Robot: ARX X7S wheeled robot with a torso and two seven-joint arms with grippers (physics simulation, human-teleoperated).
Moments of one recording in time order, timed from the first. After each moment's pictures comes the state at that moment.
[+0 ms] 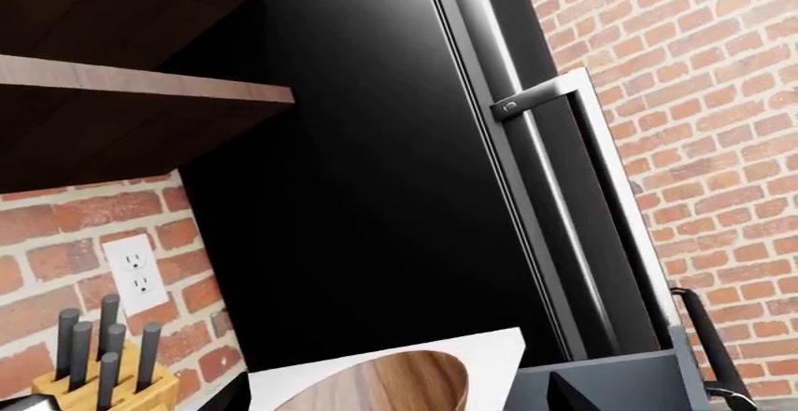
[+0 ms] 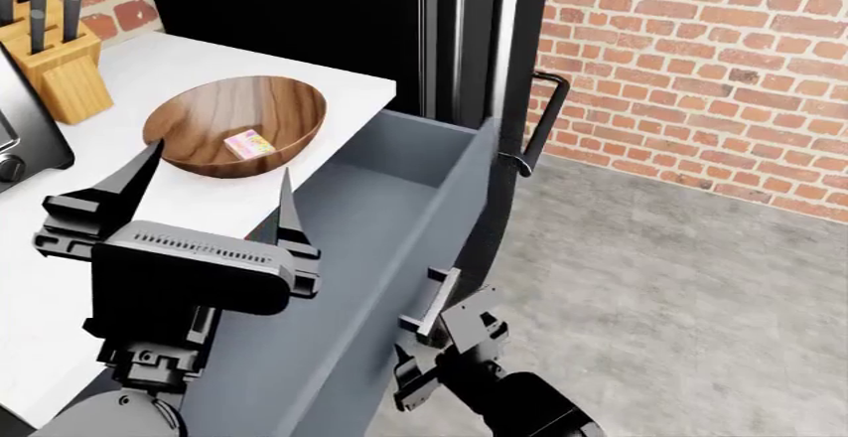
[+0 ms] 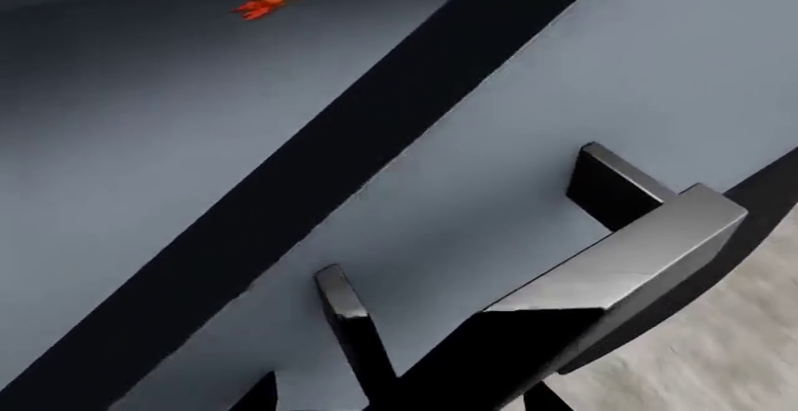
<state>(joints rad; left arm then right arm) -0.47 -0.77 0.50 0.79 -0.50 -0.59 -0.70 0.79 0.05 -1.50 1.17 1.15 -0.29 -0.14</state>
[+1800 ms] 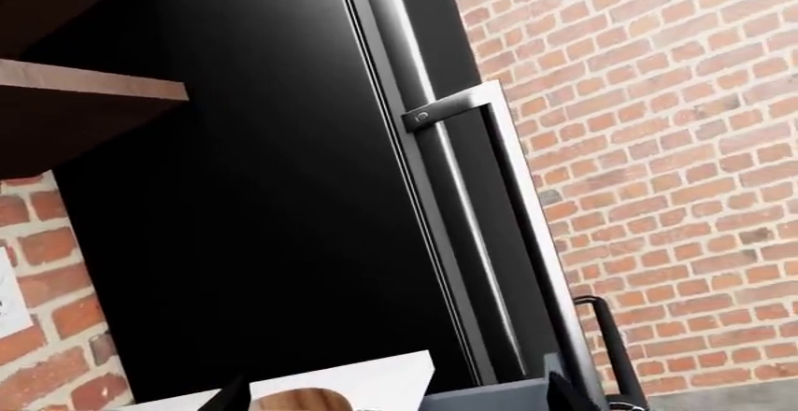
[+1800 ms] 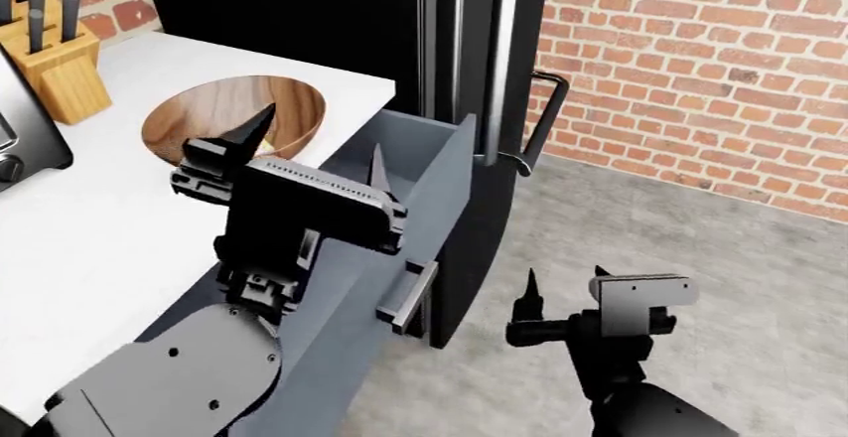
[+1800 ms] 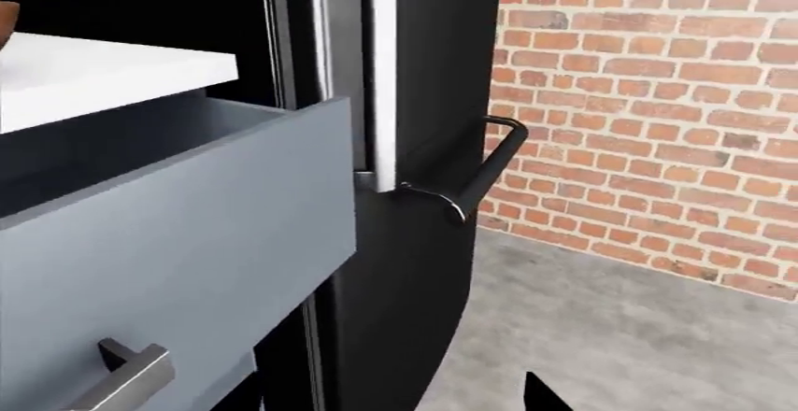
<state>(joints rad) -0.71 -0.52 0.66 0.54 -0.46 -0.62 -0.58 0.78 0.71 -1.47 0.18 1.08 -0.43 0.72</state>
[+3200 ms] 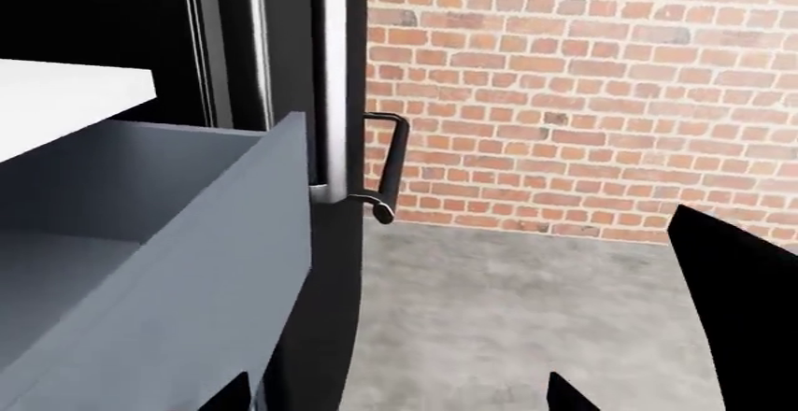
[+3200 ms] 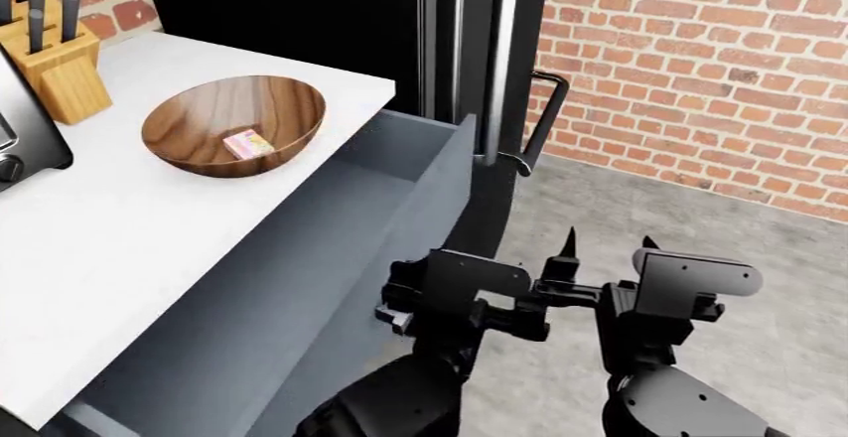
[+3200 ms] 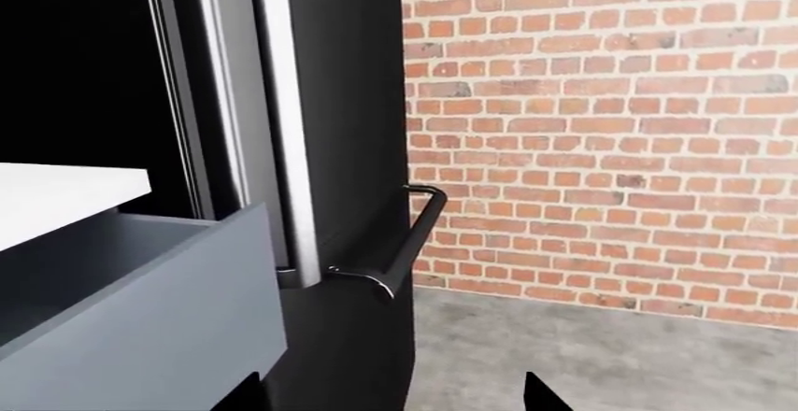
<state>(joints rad) -0.66 -0.05 0.95 -0.24 -0.66 -0.18 -0.57 0.80 0.78 -1.39 0.03 1.02 -0.43 0.96</state>
